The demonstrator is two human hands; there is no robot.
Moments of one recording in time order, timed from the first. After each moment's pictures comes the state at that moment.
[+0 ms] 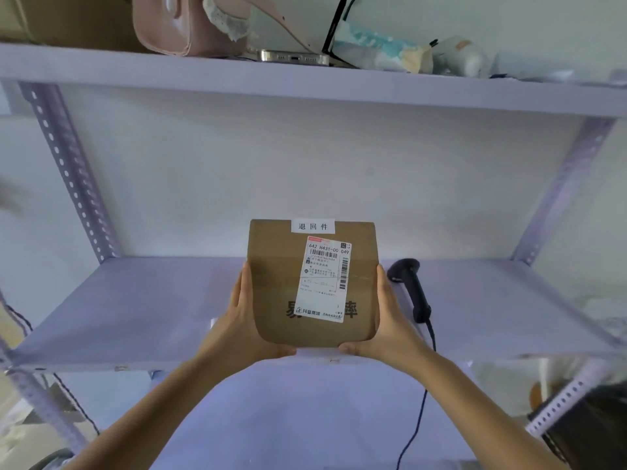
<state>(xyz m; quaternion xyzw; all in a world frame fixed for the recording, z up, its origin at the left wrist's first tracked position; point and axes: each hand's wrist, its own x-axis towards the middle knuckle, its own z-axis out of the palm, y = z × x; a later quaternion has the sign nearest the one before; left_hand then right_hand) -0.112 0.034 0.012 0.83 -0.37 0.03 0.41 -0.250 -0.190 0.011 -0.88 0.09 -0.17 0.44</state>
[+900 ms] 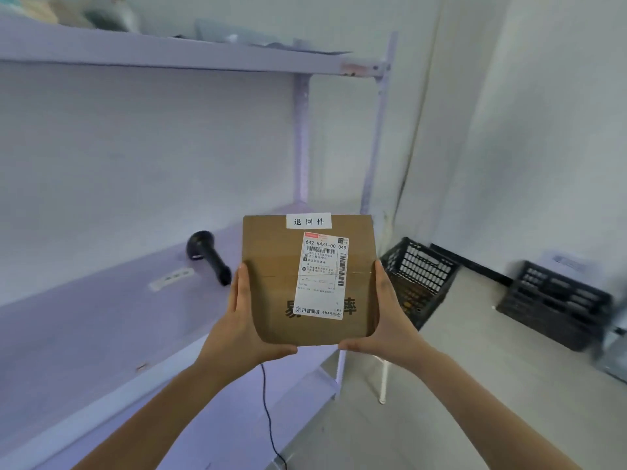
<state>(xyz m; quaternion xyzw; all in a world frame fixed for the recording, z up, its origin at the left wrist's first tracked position) -0.300 -0.144 -0.017 0.71 -0.60 -0.10 0.35 -0.547 -0.242 -0.017 -0.81 0.36 -0.33 0.31</state>
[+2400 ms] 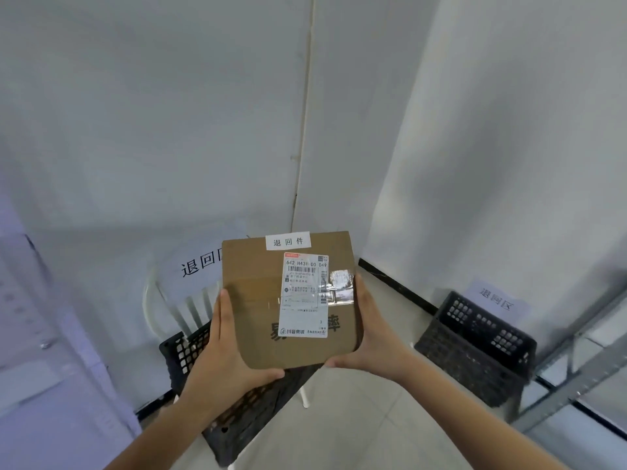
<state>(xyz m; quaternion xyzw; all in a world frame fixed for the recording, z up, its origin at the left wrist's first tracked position) -0.702 -0.665 -0.090 0.73 -0.56 -0.17 0.36 -0.945 -0.773 -0.054 -0.83 0.36 -0.27 0.32</state>
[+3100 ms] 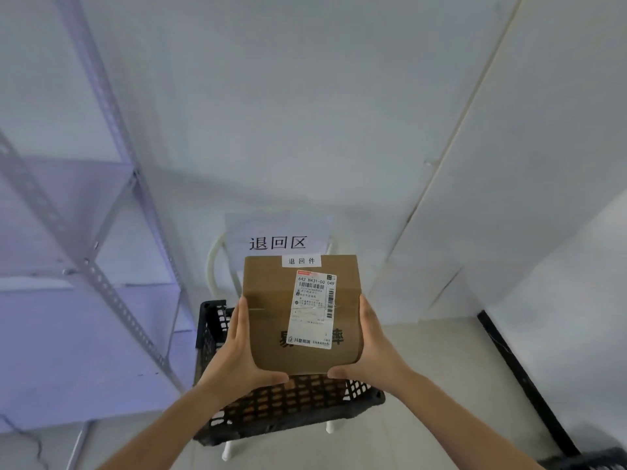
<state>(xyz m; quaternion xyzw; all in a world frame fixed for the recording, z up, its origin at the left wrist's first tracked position) -0.711 -0.798 -0.168 0.84 -0.33 -0.20 0.37 -0.865 -1.013 -0.141 -0.88 0.23 -0.02 0.41</state>
